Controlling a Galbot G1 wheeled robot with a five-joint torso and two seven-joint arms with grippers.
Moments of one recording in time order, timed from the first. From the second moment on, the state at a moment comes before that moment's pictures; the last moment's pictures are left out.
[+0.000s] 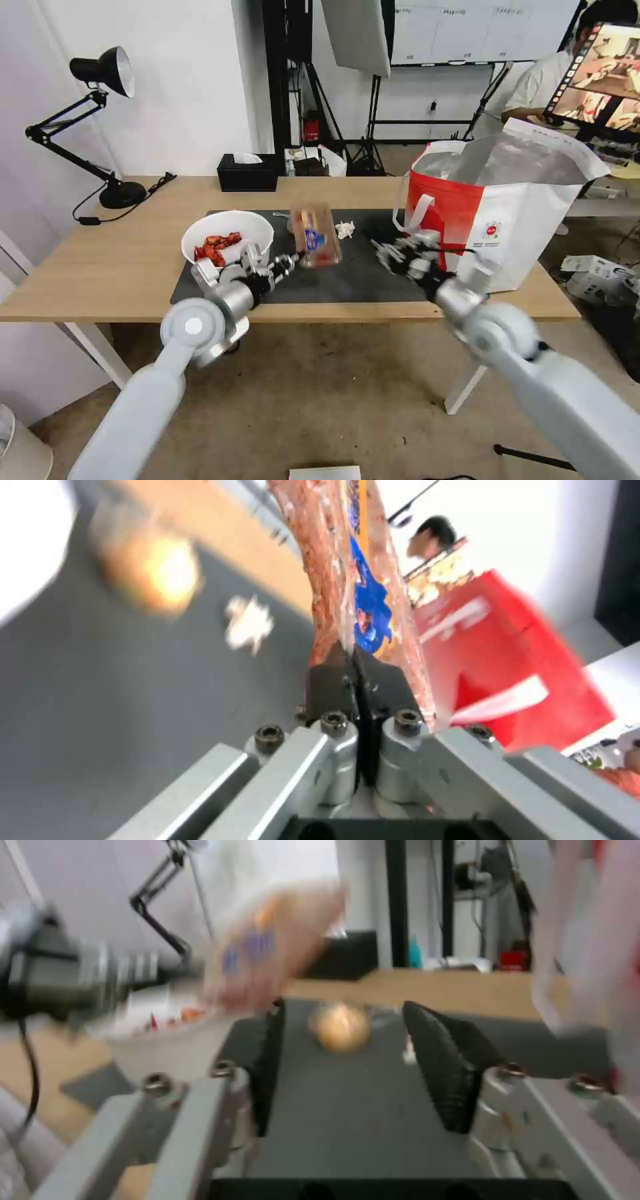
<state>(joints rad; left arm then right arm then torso) 0.86 -1.11 -0.22 -1.94 -1.49 0.39 -0.32 -1.18 0.79 0.30 2.04 0.86 -0.07 -0.10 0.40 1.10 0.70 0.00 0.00</state>
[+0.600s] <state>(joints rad) 0.20 -1.28 0.25 -1.60 -1.12 0.15 -0.32 -1.71 0.98 0.53 2.11 0.55 0.09 -0.11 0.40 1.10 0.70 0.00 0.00</state>
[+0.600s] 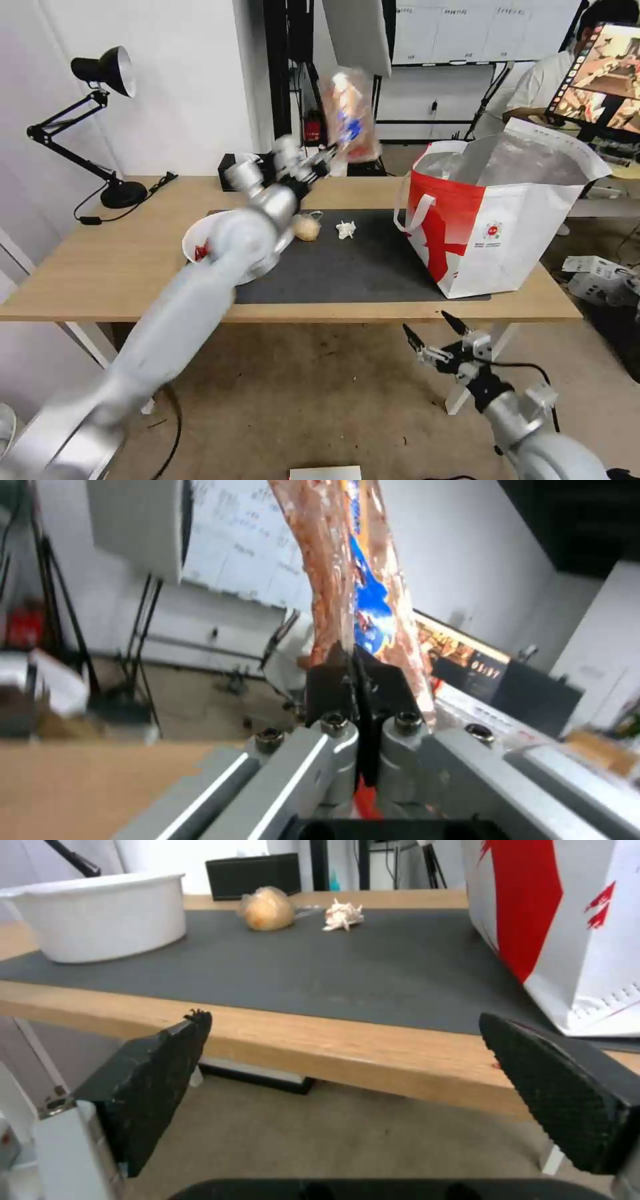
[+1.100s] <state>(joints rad) 0.04 -1.44 0.48 -1.34 -0.76 0.14 -0.13 -1.72 1.01 0.54 2.12 0.53 0.09 -0.11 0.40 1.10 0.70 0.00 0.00</state>
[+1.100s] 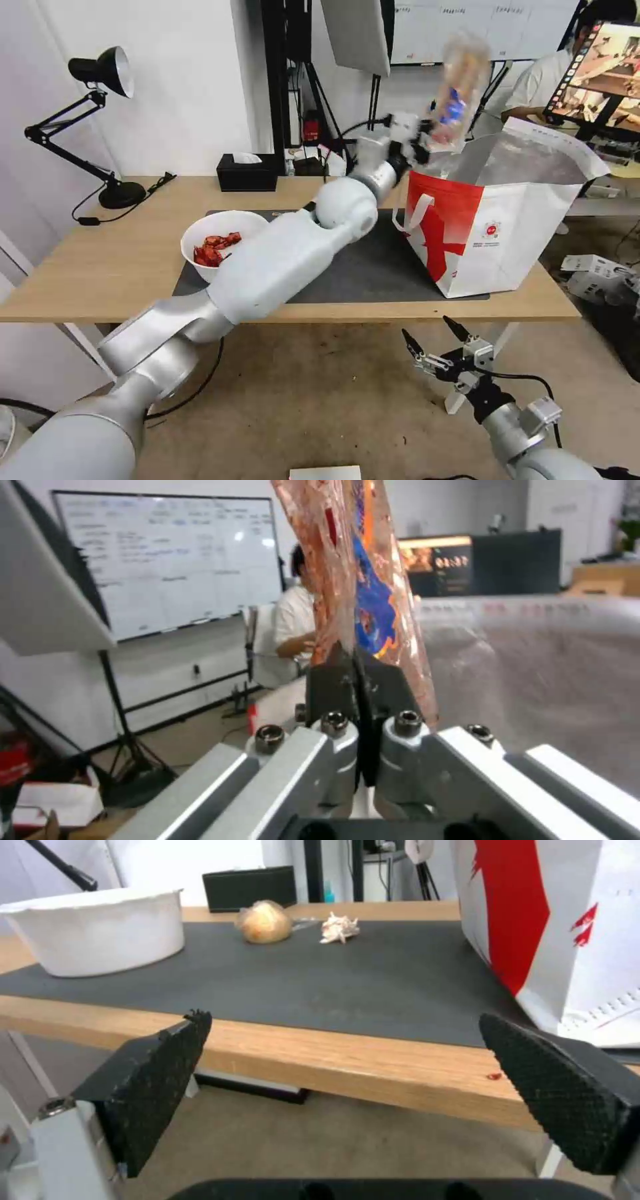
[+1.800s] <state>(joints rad) 0.05 -1.39 0.47 -1.41 -0.82 0.10 -0.11 -1.69 1.00 0.53 2.10 0.54 0.09 -0.10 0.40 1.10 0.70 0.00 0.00</state>
